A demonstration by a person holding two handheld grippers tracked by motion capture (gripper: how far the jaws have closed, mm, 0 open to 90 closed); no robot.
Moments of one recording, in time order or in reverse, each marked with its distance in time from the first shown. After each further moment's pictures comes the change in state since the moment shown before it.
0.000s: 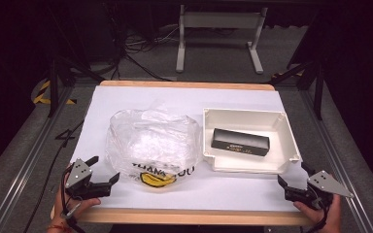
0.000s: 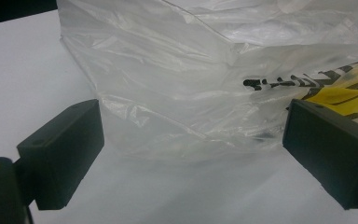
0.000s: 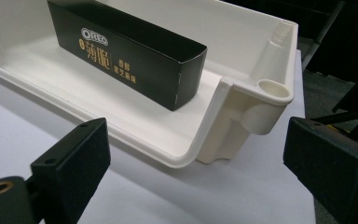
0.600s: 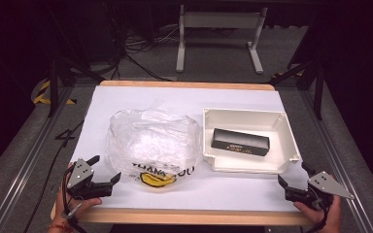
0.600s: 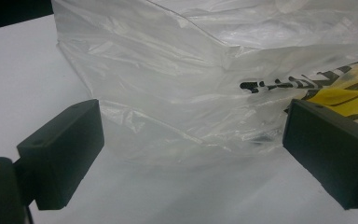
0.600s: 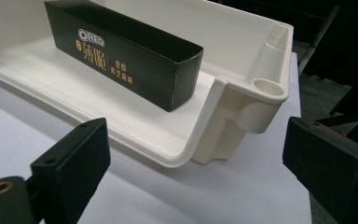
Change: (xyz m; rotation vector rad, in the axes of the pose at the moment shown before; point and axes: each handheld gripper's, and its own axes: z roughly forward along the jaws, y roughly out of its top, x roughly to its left) left arm -0.003 0.001 0.002 -0.001 0.002 0.012; right arm -0.001 -0.003 0.000 -0.014 -0.011 -0.006
